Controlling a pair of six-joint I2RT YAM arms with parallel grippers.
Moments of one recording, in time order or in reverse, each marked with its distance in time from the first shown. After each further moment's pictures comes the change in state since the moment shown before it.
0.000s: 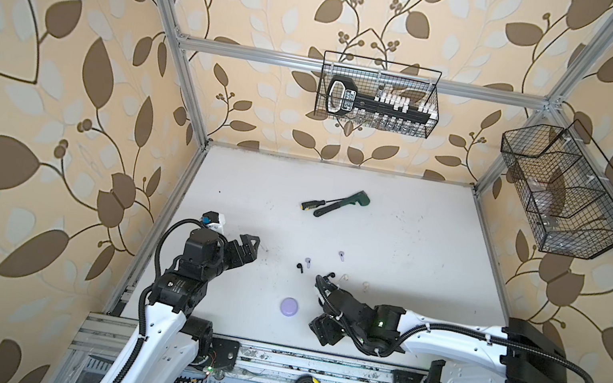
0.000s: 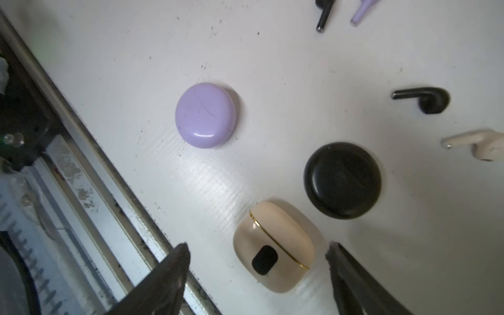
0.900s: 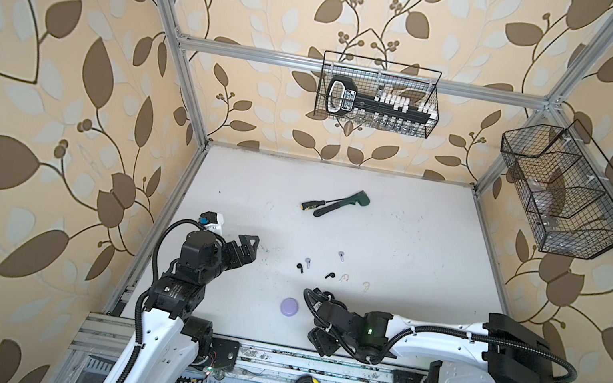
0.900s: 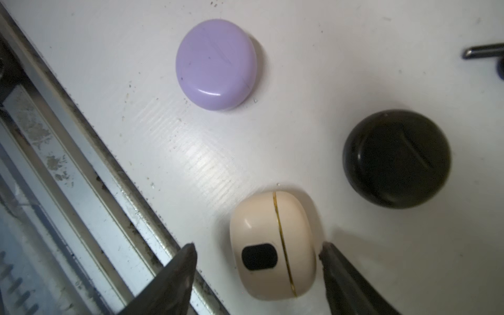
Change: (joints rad) left arm 0.000 -0.042 0.000 -0.003 0.000 0.008; right arm 0.079 0.056 -0.006 -0.002 0.018 0.026
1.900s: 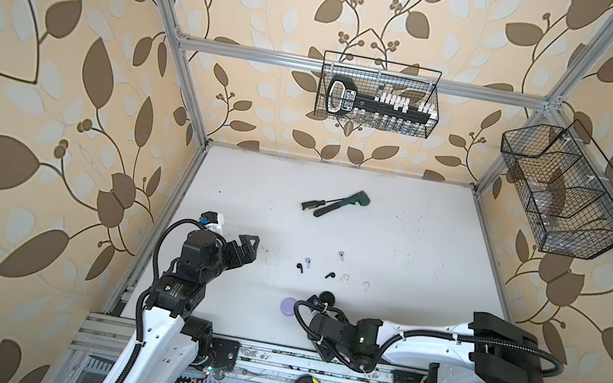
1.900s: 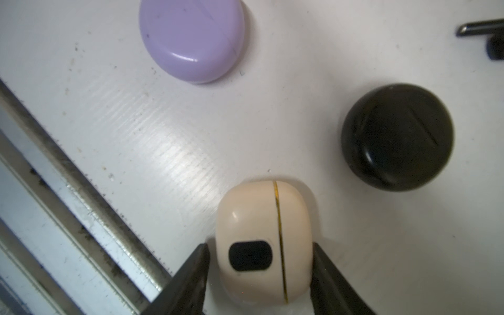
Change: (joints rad) left arm 0.000 0.012 0.000 0.000 0.000 0.000; right arm 0.073 0.071 0.016 -0.037 0.129 0.033
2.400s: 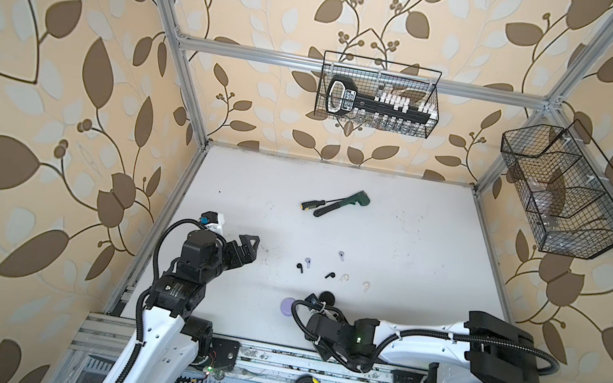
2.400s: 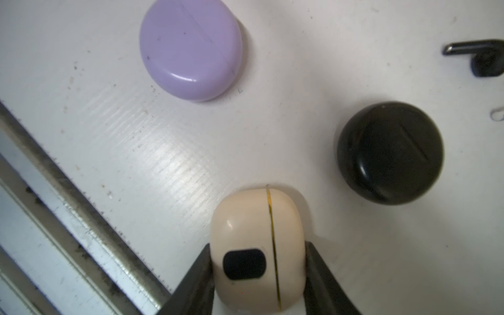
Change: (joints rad) left arm 0.000 0.001 0.000 0.001 0.002 0.000; right arm 0.006 0.024 0.016 0.013 0.035 0.005
